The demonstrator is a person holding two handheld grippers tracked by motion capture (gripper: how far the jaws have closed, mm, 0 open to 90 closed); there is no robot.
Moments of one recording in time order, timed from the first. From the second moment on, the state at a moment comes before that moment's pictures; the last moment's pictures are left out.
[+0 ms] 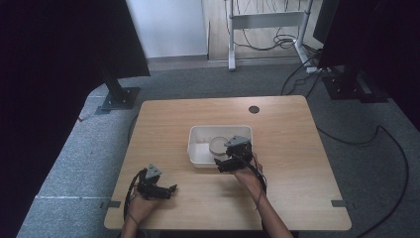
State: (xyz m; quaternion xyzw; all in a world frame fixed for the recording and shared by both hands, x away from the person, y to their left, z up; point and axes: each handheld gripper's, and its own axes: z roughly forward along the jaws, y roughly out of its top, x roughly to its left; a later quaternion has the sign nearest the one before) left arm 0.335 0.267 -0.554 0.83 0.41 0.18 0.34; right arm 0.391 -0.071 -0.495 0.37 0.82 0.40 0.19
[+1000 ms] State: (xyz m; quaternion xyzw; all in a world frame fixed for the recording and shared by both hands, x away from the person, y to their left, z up) left arm 0.335 0.267 -0.554 0.83 0.41 0.18 0.34; right arm 0.359 -0.101 -0.494 0.35 0.81 0.42 0.19
